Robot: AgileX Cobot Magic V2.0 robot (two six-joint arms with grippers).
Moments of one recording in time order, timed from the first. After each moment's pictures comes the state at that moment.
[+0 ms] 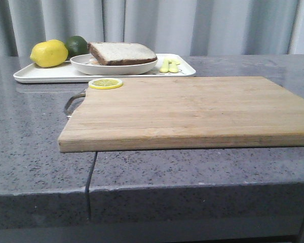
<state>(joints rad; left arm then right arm) -0.19 0.03 -0.26 -0.40 0.22 0.25 0.76 0.19 -0.22 1.37 -0.62 -1.40</state>
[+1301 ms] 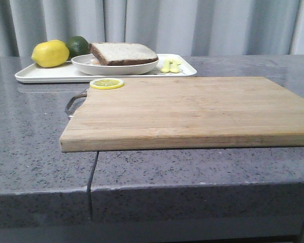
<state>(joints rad) 0.09 -0.01 -0.05 -0.03 0.21 0.16 0.76 0.19 -0.22 1.41 -0.62 -1.40</state>
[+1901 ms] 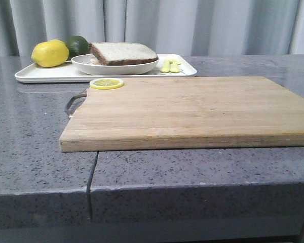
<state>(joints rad) 0.09 -0.01 0.00 0.01 0.12 0.15 0.76 0.19 -0.22 1.42 -0.62 -1.40</state>
